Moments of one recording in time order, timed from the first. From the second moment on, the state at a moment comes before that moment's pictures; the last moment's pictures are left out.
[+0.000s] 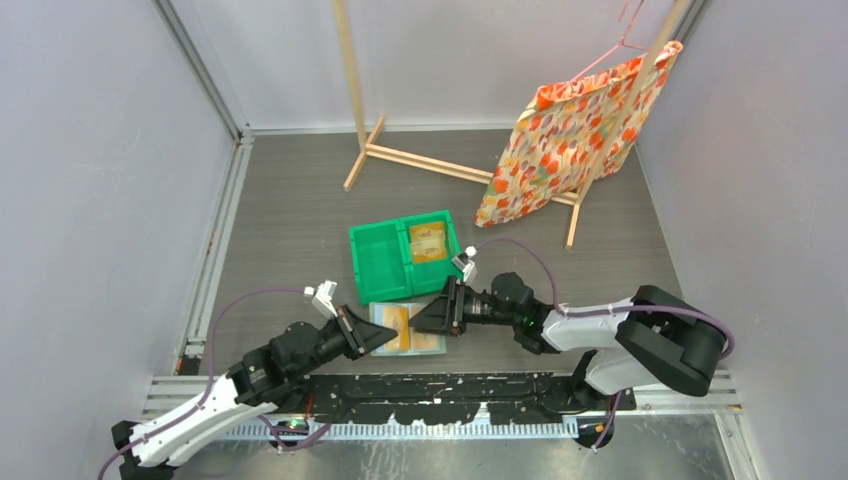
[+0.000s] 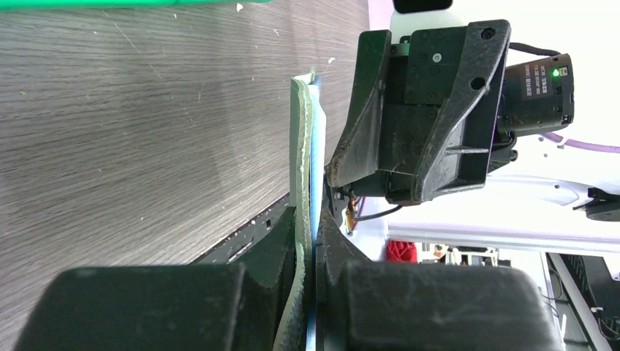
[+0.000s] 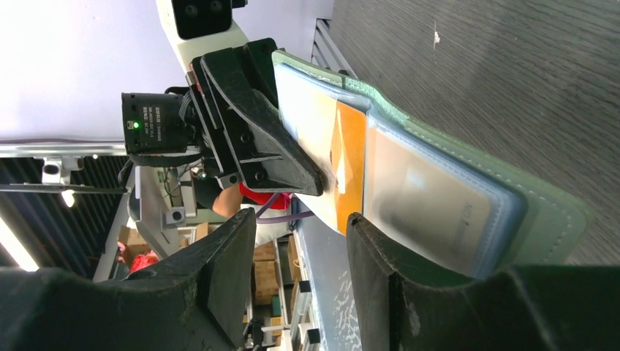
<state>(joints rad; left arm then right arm) -1.03 0.04 0.10 -0.32 -0.09 -1.25 0.95 1.36 0.31 0.91 -0.46 1.33</state>
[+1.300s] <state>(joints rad) -1.03 0.06 0.19 -0.38 -0.06 -1.20 0.99 1.61 0.32 1.26 -0.47 1.42</state>
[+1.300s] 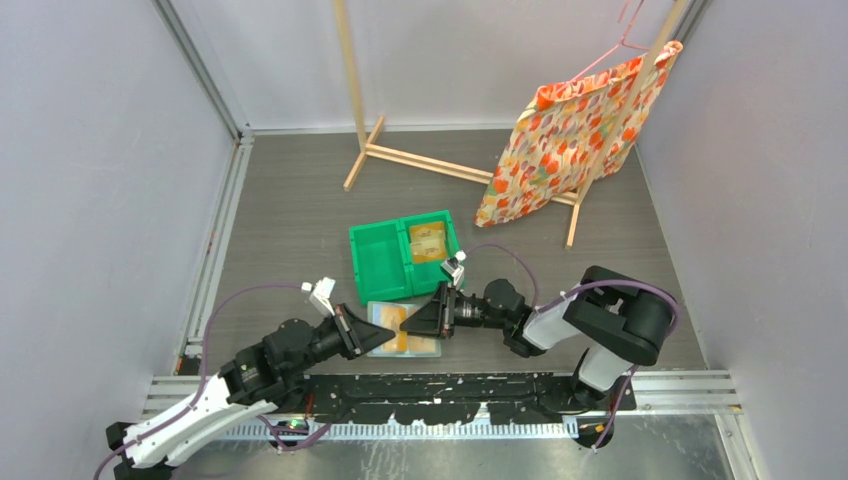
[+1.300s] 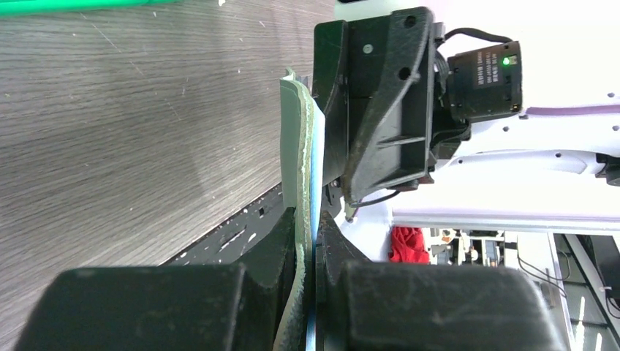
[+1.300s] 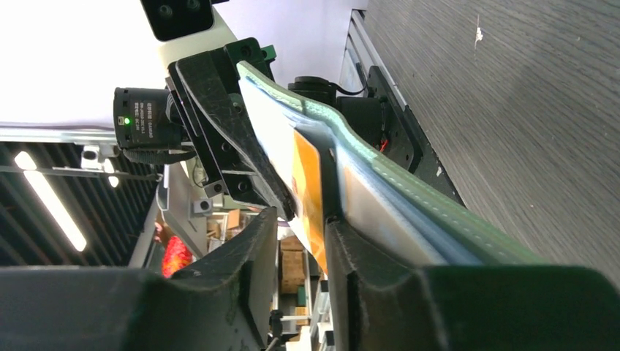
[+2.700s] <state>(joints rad) -1.03 0.03 0.22 -0.40 -0.06 -1.20 1.01 1.64 0.28 1.39 -0.45 1.44</state>
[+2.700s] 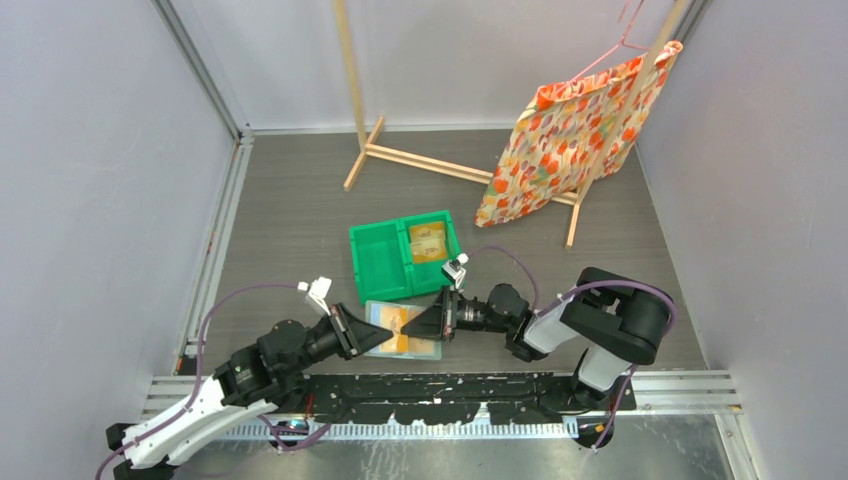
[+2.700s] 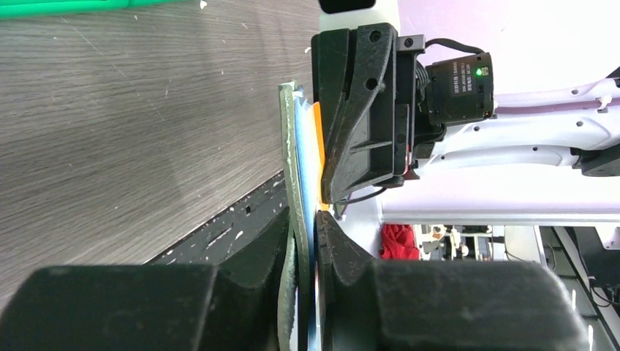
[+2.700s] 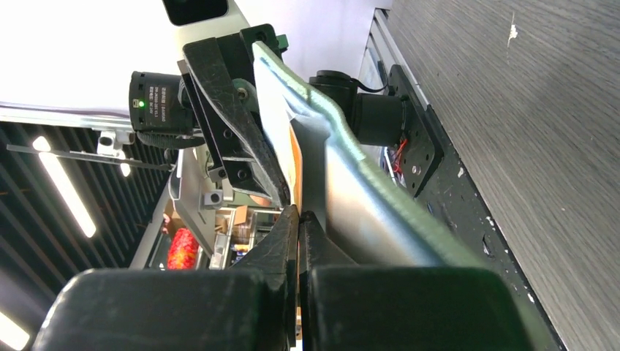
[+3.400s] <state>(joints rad) -1.03 0.02 0.22 -0.47 -0.08 -1.20 1.01 1.65 0.20 1.43 -0.42 1.43</state>
